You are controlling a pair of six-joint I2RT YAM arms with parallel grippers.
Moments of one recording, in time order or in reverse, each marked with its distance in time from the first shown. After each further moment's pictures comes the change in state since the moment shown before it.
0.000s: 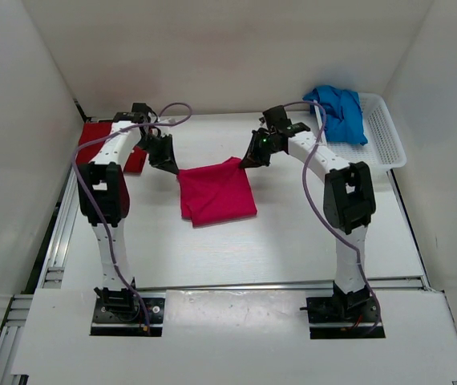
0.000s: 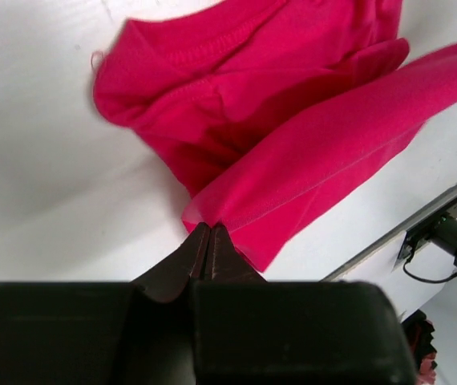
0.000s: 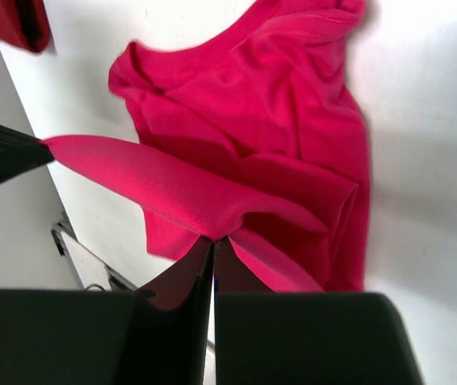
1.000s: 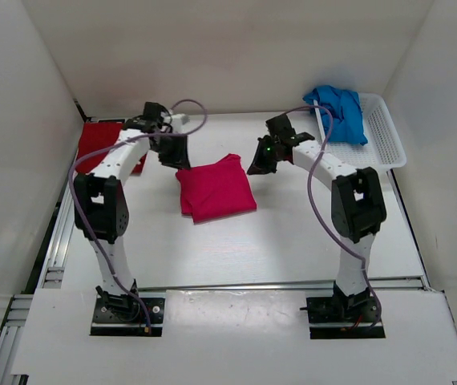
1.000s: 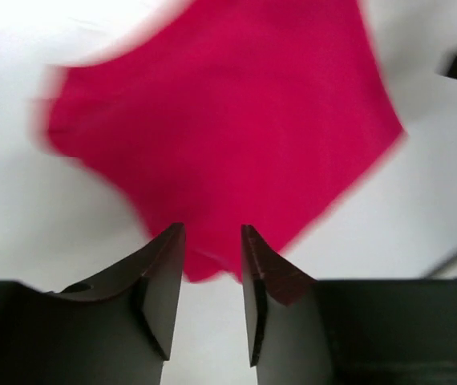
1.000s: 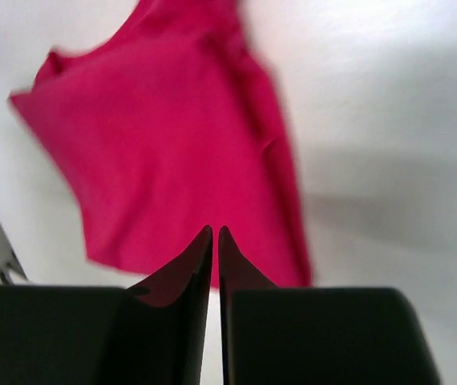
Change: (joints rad) left arm -0.095 -0.162 -0.177 0.256 -0.144 0.001; right arm -0.004 -0.078 -0.177 0.093 0.159 -0.026
